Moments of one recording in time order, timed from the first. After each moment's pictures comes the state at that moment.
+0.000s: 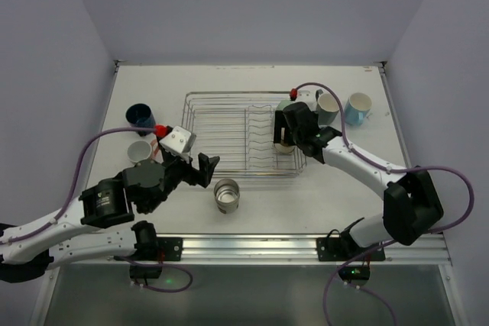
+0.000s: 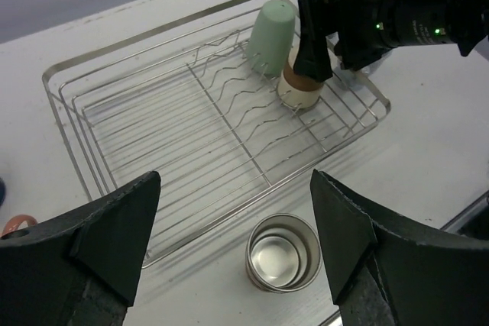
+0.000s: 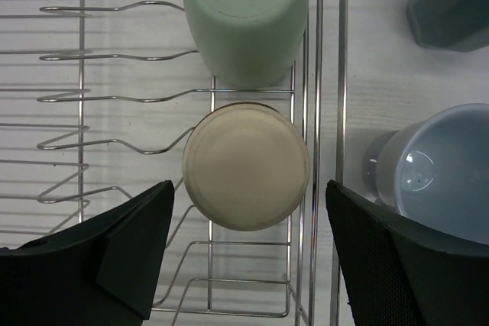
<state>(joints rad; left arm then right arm) -1.21 0.70 0.97 -0.52 -0.63 -0.22 0.59 1.43 0.98 -0.30 0.38 0.44</state>
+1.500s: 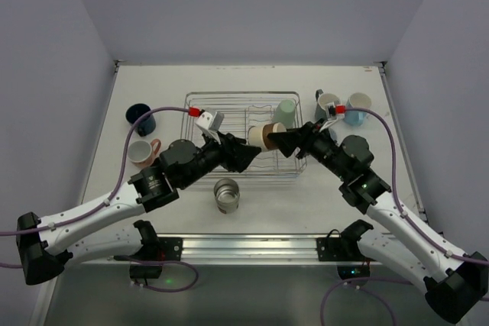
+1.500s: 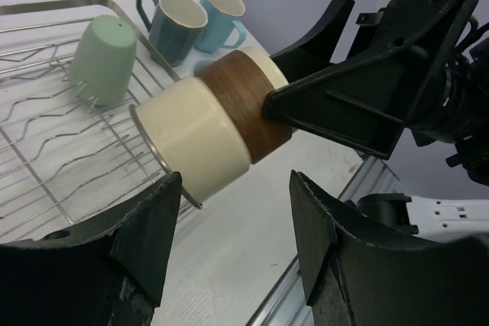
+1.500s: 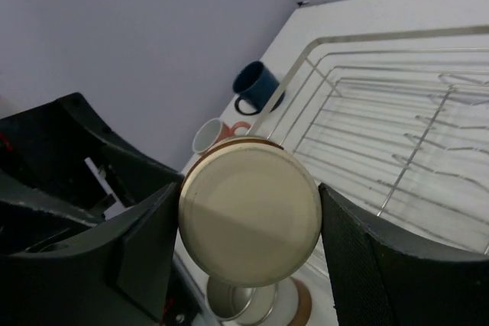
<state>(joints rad) -1.01 0.94 0.81 0.06 -0.16 -0.50 0.59 0.80 0.62 0.20 -0.17 0.69</state>
